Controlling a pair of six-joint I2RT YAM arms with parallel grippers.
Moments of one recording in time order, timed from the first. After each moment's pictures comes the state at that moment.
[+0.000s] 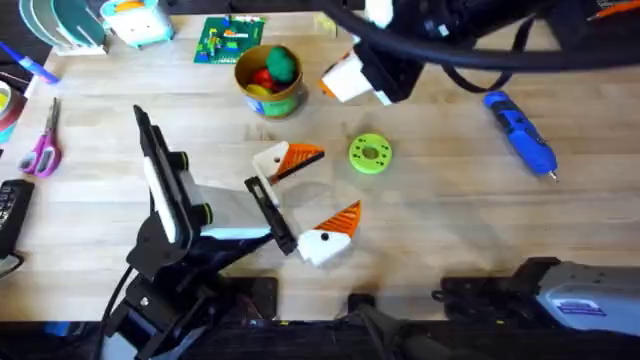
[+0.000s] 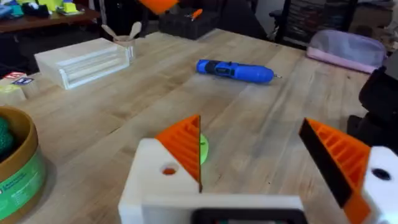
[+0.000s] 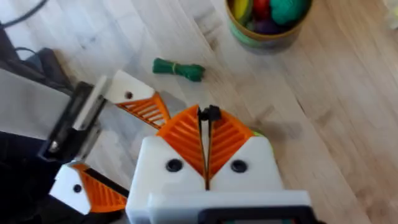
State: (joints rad) left arm -0.55 0.01 0.01 -0.05 0.48 -0.06; right arm 0.69 1.47 1.57 -1.01 -0.27 -0.25
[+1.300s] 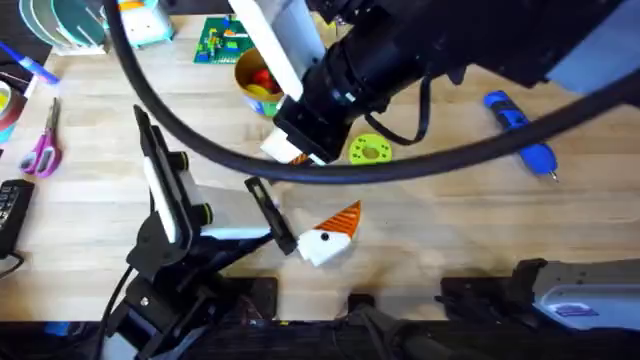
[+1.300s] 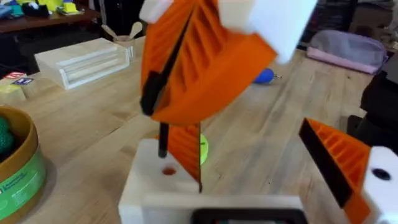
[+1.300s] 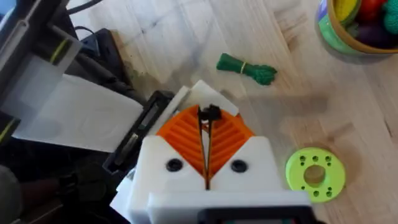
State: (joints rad) left arm -0.55 0.01 0.01 -0.05 0.48 -0.06; right arm 0.93 1.58 1.60 -1.00 -0.28 -0.12
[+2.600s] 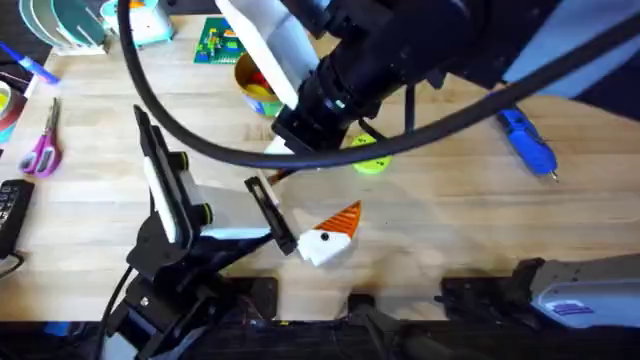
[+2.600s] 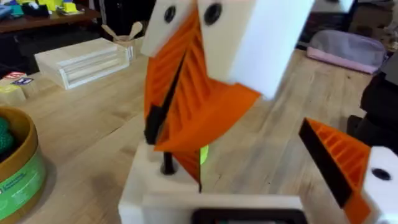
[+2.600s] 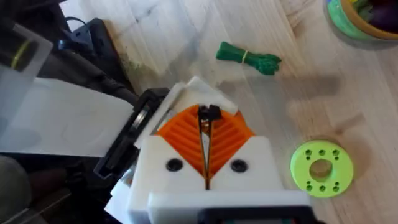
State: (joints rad) left arm -0.55 0.01 0.01 -0.05 0.48 -0.06; right arm 0.93 1.62 1.60 -1.02 -0.28 -0.10
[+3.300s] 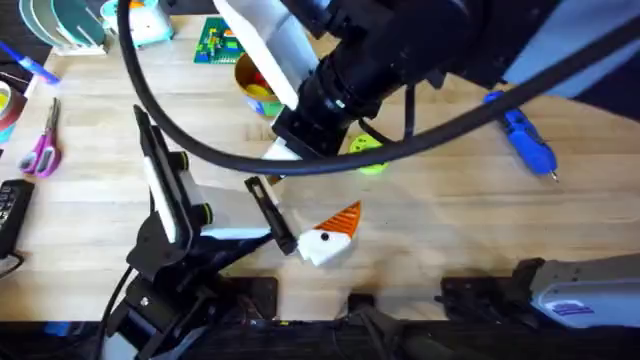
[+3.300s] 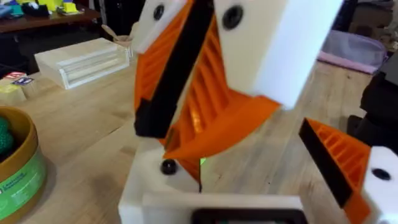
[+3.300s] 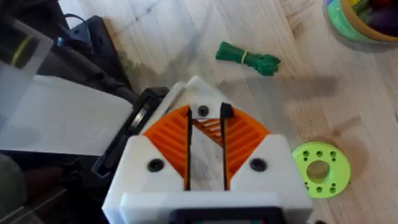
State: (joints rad) left arm -0.55 0.01 0.01 -0.05 0.48 -0.06; right arm 0.93 1.62 1.60 -1.02 -0.28 -0.10
